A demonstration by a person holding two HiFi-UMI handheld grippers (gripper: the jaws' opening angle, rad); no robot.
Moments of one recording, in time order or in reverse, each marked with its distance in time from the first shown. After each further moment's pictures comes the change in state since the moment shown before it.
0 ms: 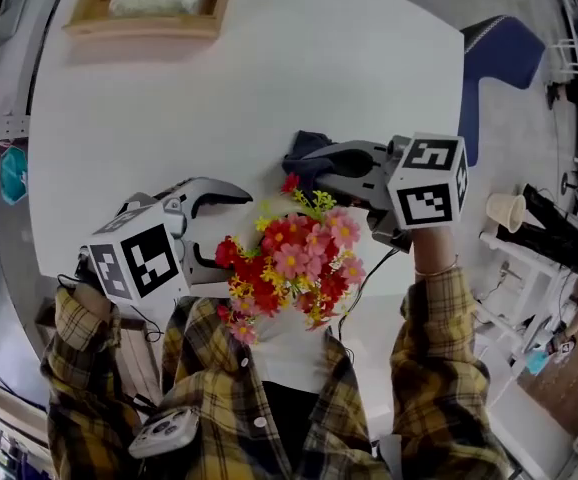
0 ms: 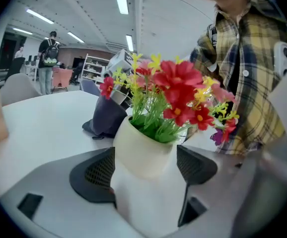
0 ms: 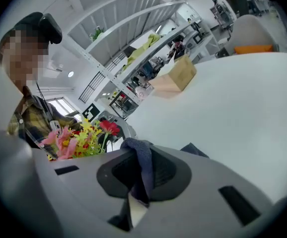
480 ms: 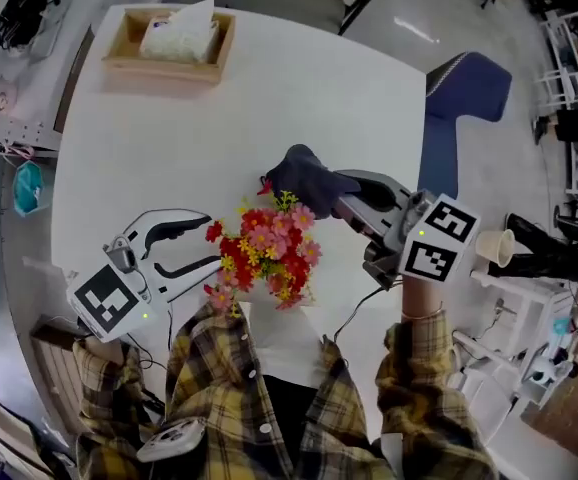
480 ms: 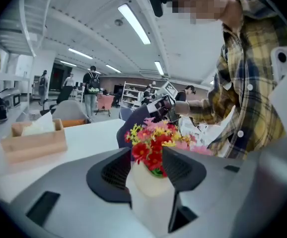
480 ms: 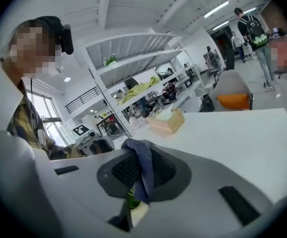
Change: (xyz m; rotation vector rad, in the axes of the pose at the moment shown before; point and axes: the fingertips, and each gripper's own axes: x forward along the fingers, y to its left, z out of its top) left arm -0.078 -0.020 0.073 -0.101 -0.278 0.484; right arm -0.104 0.054 0.042 -0.110 -0.377 -0.233
